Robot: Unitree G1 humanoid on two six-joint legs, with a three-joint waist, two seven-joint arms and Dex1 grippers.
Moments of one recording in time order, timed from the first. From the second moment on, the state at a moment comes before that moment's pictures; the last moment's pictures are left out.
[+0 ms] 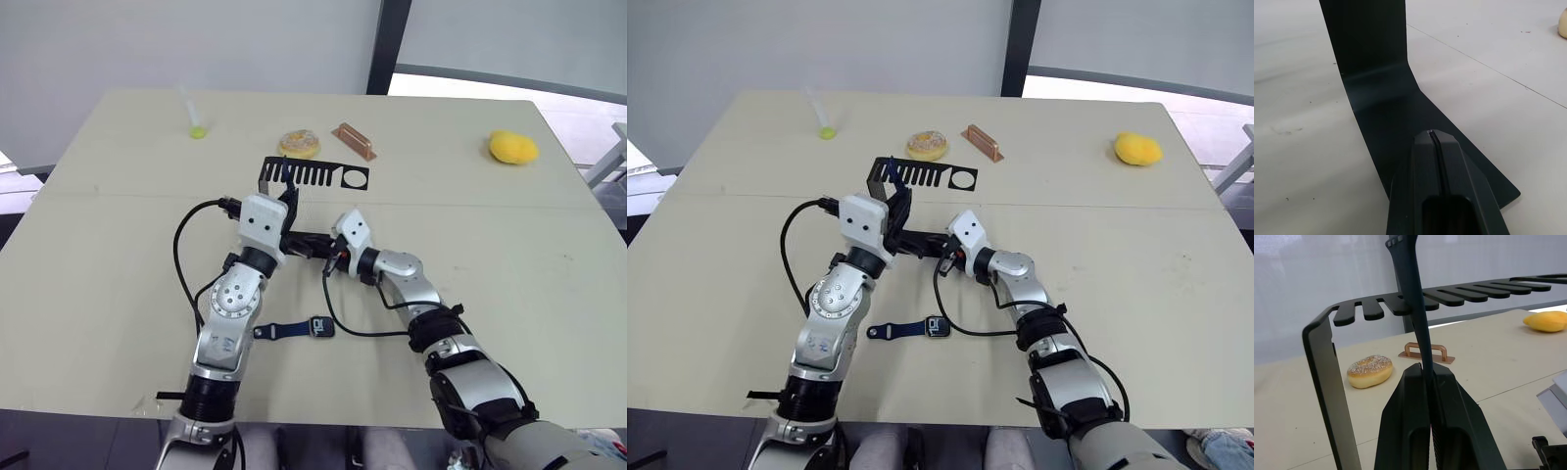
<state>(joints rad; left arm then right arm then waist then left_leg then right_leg) -0.35 0.05 -0.08 -0.22 0.01 0.15 -0.10 -0.79 -0.10 0.11 0.81 0.04 -0.13 0.76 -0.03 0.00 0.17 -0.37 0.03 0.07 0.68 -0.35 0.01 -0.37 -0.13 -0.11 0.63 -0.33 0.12</state>
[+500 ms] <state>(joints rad) -0.14 0.33 0.08 -0.45 -0.38 0.17 -0.48 -0.77 -0.10 0.11 0.78 0.04 -0.13 0.76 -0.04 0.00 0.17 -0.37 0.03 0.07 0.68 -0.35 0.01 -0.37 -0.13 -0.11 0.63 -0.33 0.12</state>
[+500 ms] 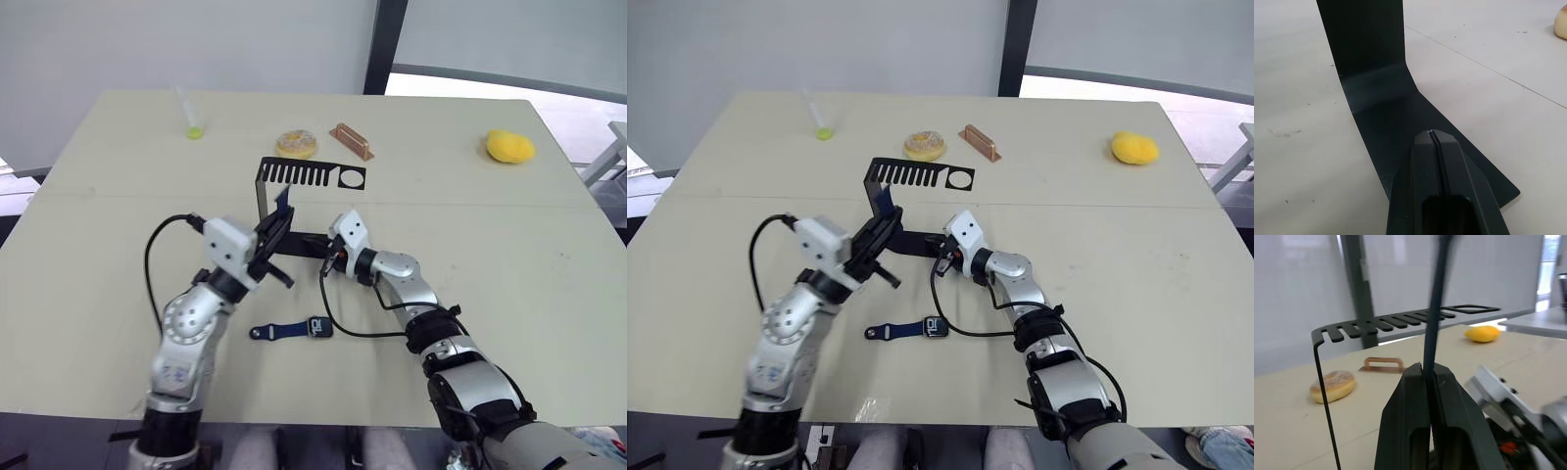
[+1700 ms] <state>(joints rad) -0.44 0.65 -0.02 -0.28 -1.21 1.20 -0.80 0.06 -0.33 -0.08 -0.61 1.28 0.79 0.44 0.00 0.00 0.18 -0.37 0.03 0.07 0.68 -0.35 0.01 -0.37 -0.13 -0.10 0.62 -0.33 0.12</state>
